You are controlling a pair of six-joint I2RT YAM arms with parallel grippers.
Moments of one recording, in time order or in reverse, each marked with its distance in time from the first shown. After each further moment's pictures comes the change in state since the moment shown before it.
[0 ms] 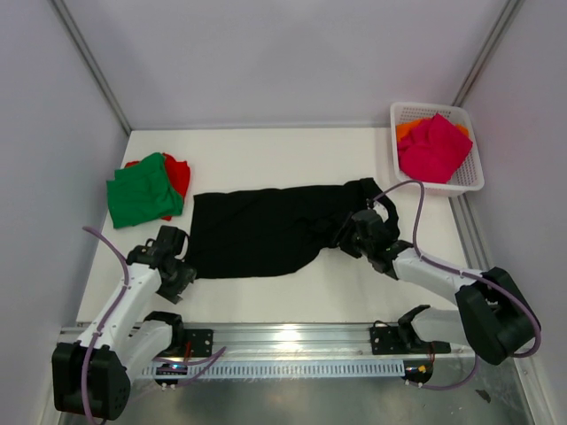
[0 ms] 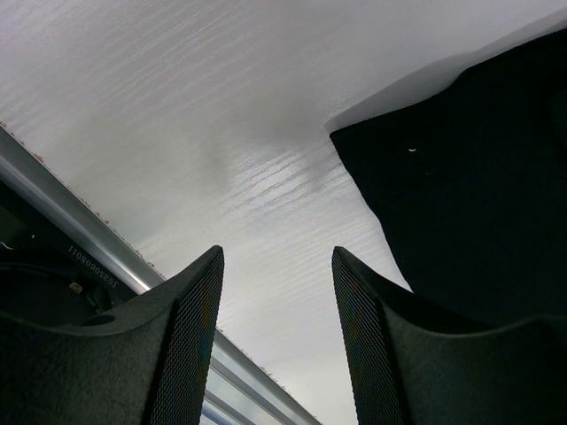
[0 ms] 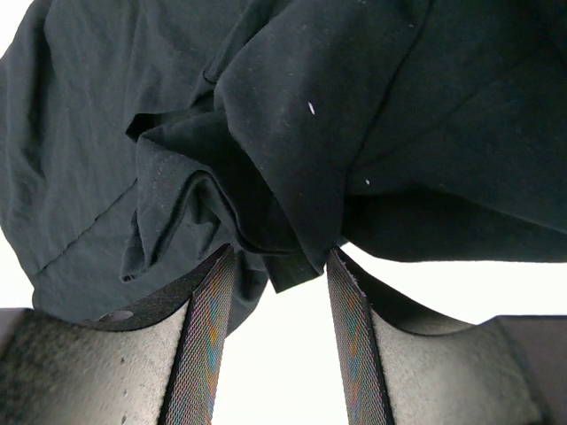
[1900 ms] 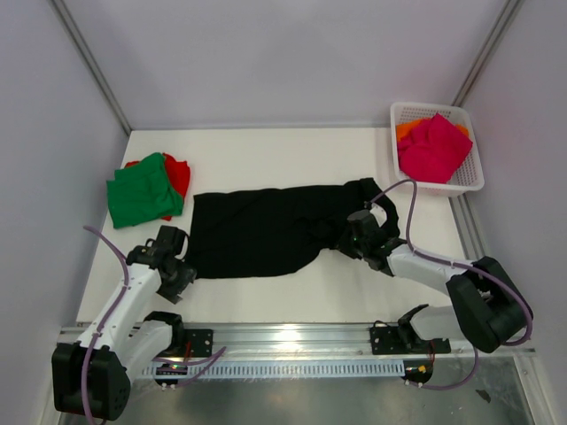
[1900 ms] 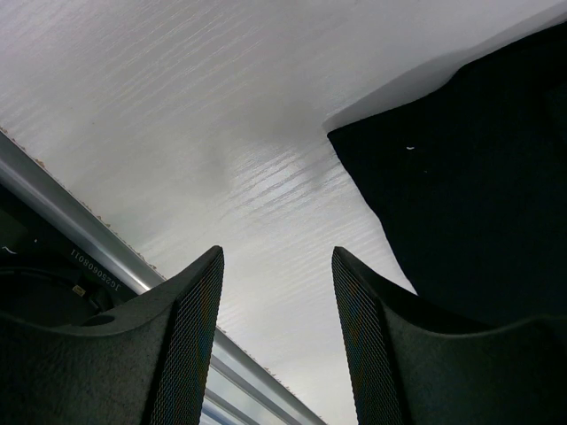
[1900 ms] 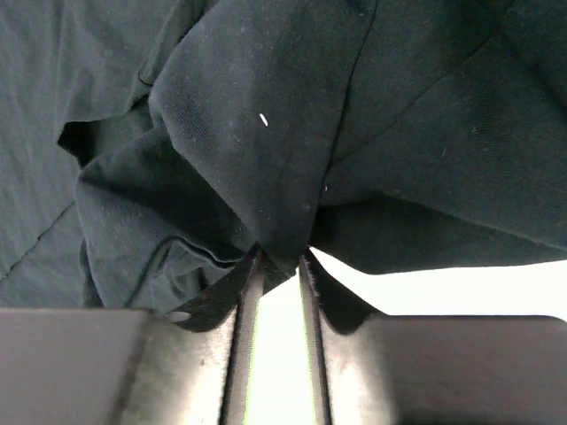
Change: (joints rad) left arm 0.000 -0.002 0.000 0.003 0.000 0.021; right arm 0.017 0.080 0.024 -0.035 0.065 -0.003
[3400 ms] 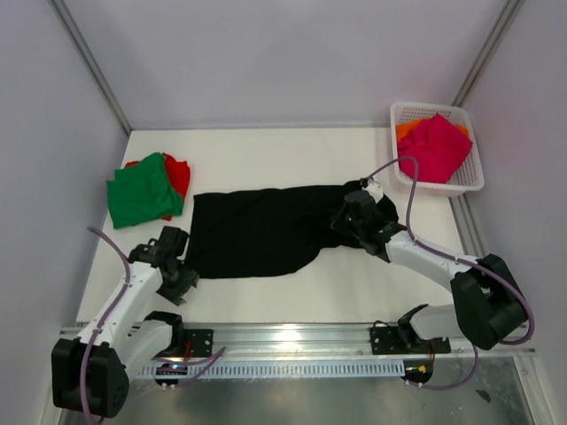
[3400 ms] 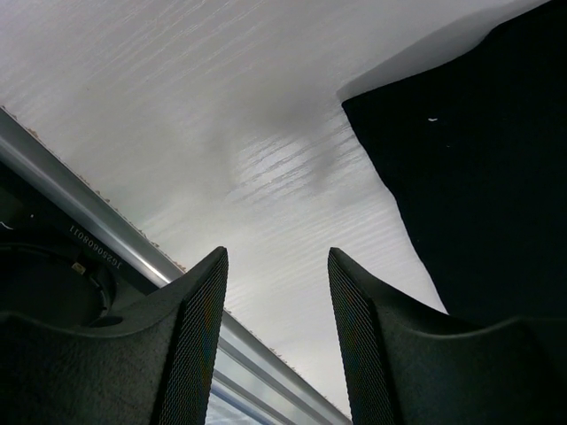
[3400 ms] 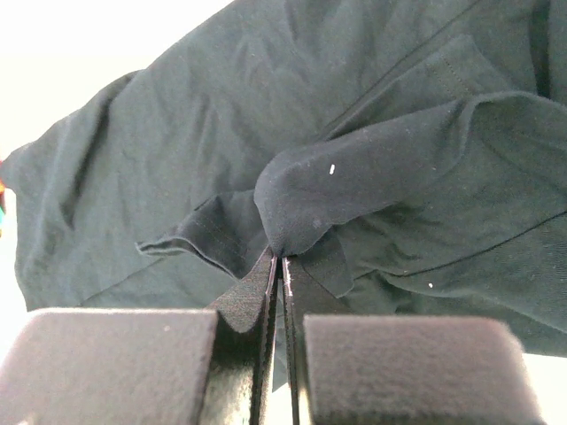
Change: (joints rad) left arm -0.018 0.006 0.004 -0.031 0.042 -0.024; right arm 0.000 0.013 0.174 0.008 0.050 -0.095
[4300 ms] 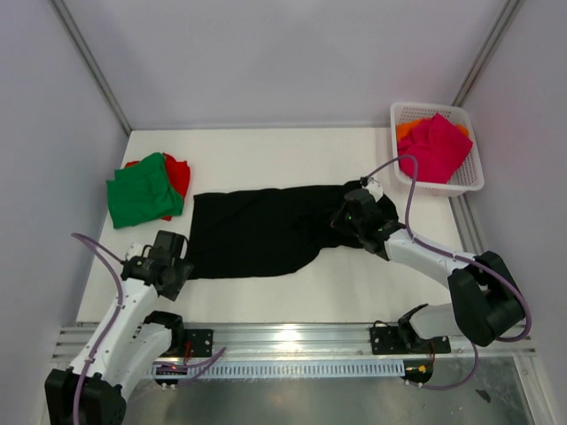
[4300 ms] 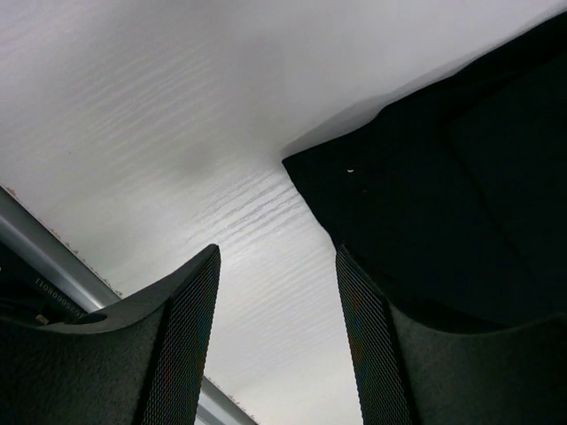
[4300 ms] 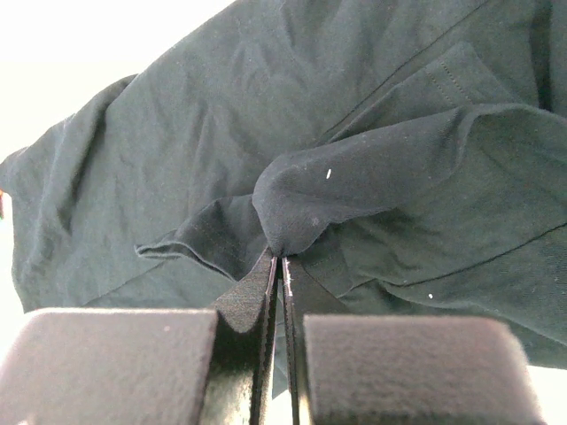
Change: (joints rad) left arm -0.027 -0.123 -0.015 0.064 -0.131 -0.055; right arm -0.013 0.031 0.012 0.008 -0.009 -0.005
